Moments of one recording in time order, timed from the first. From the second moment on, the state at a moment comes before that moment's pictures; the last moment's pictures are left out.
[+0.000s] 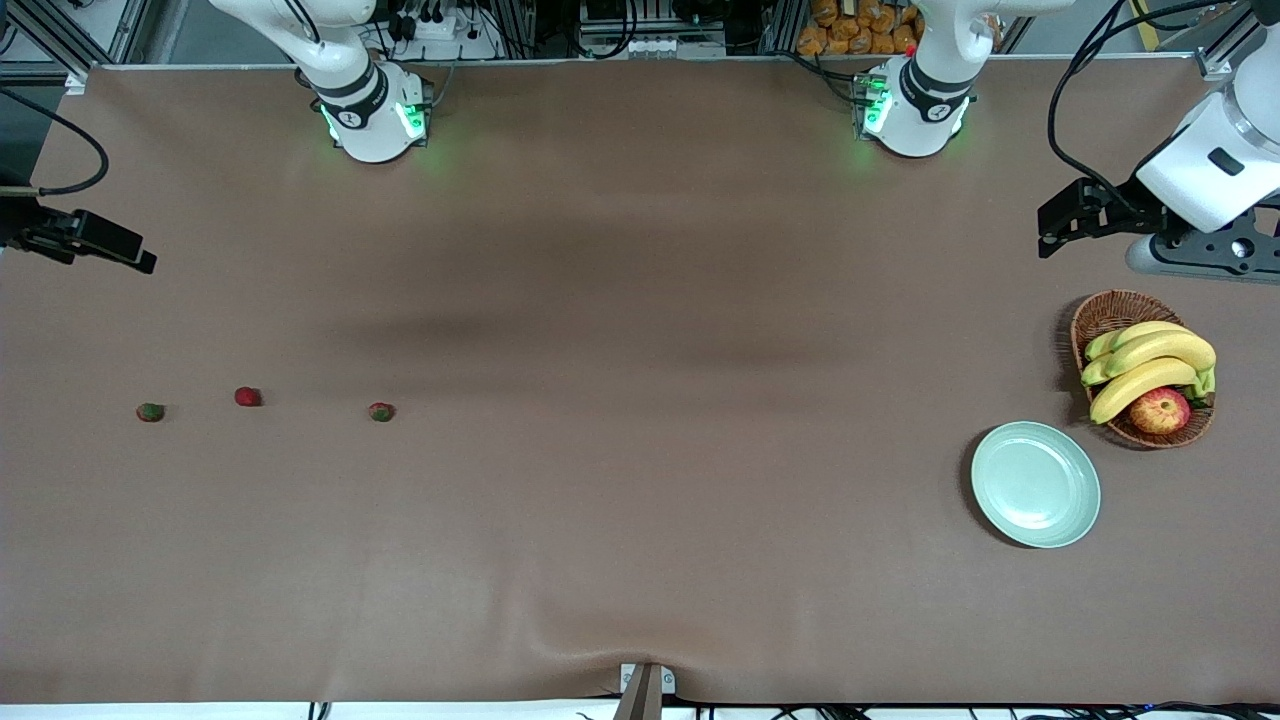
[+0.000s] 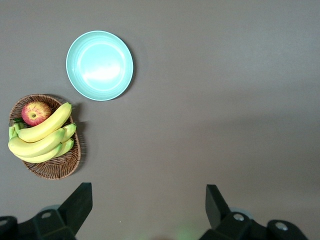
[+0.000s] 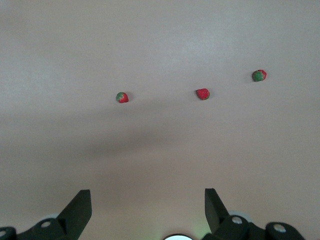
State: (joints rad) left arm -0.08 0.03 -0.08 -1.49 0.01 1.49 -0.02; right arm -0.13 0.02 0.04 -1.57 0.04 1.47 0.07
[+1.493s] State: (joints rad) left arm -0.08 0.04 -0.07 -1.49 0.01 1.48 -0.02; right arm -0.01 0.39 0.04 -1.98 0.08 2.21 0.19
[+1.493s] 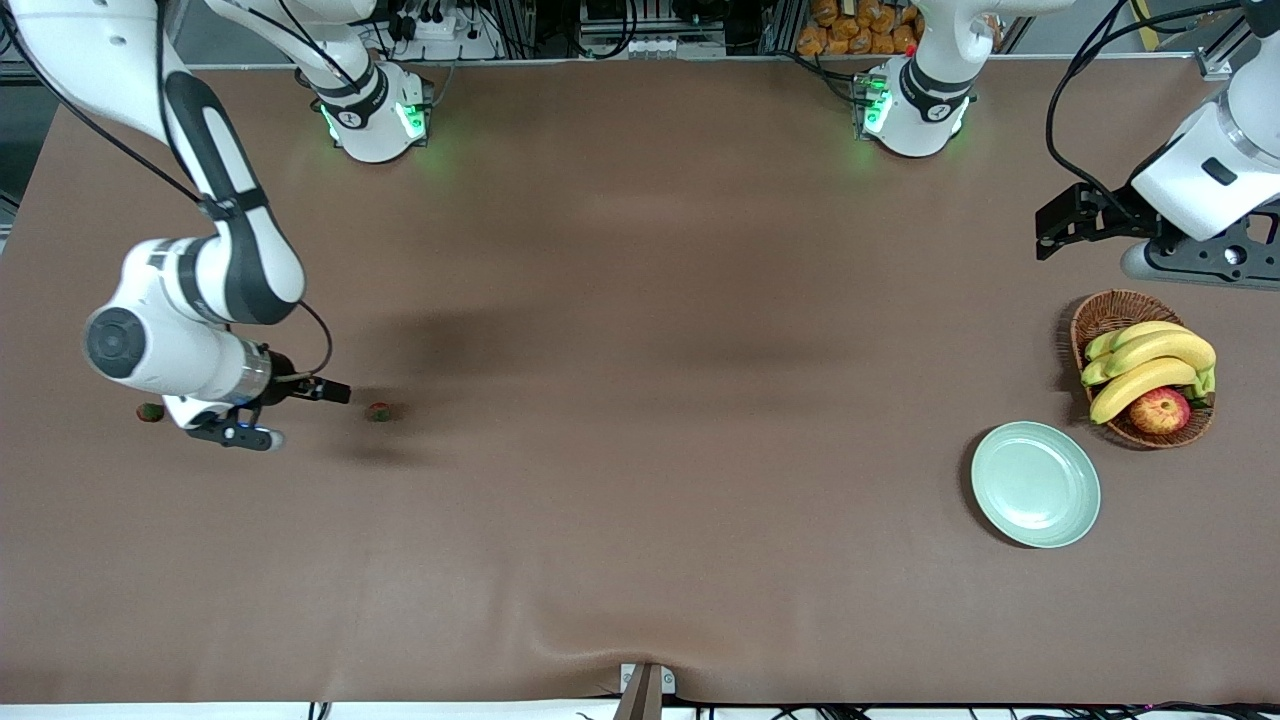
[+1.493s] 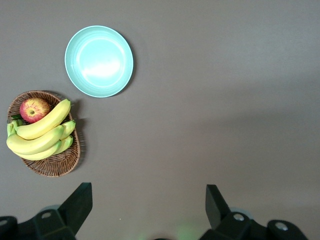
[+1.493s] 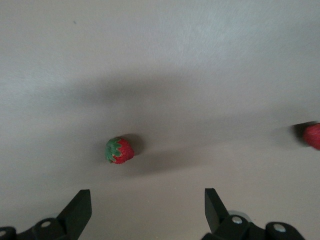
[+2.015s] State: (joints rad) left arm -0.08 0.04 -0.07 -1.50 0.01 1.48 -0.02; right arm 0.09 0.46 0.05 -1.98 0.08 2.34 0.31
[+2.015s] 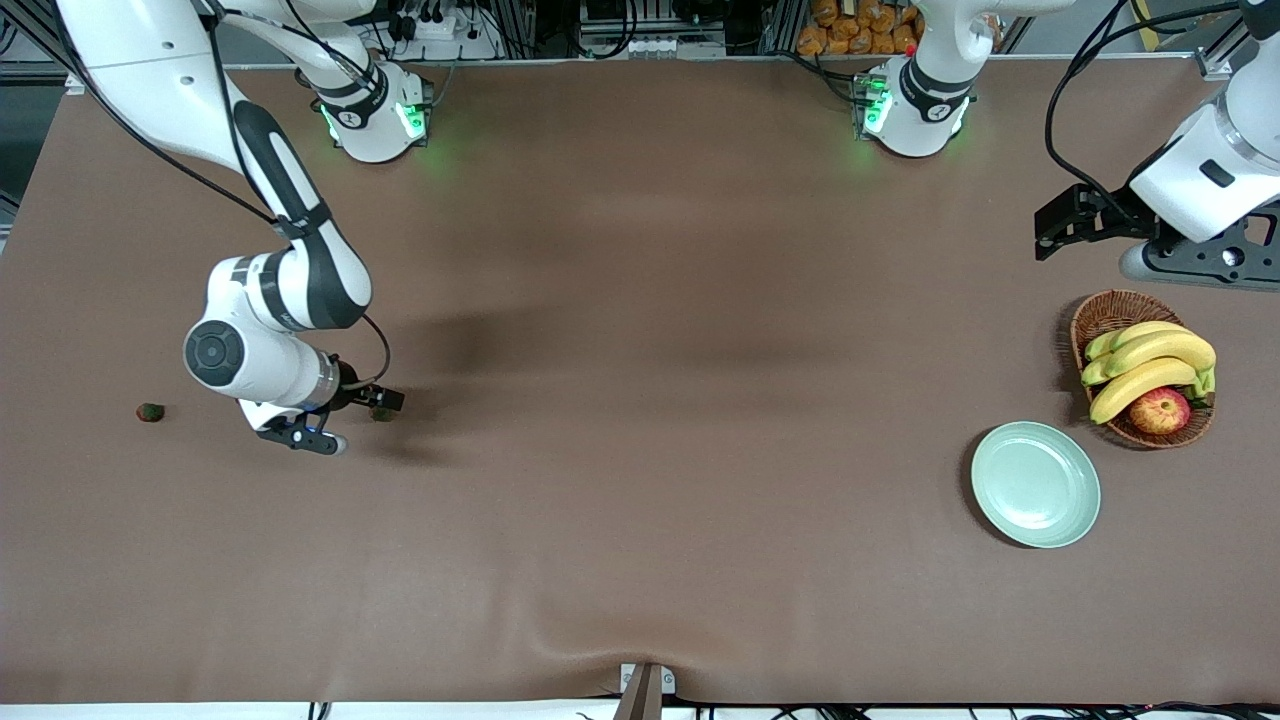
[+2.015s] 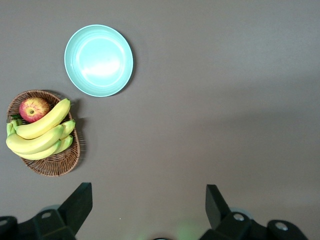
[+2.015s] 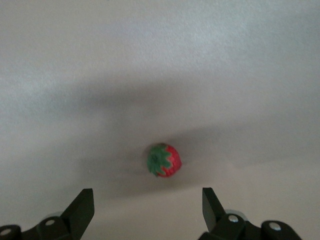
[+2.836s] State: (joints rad) left arm -0.08 0.05 -0.07 -1.50 0.01 1.48 -0.02; right arm 0.08 0.55 0.03 -1.98 0.08 2.44 0.31
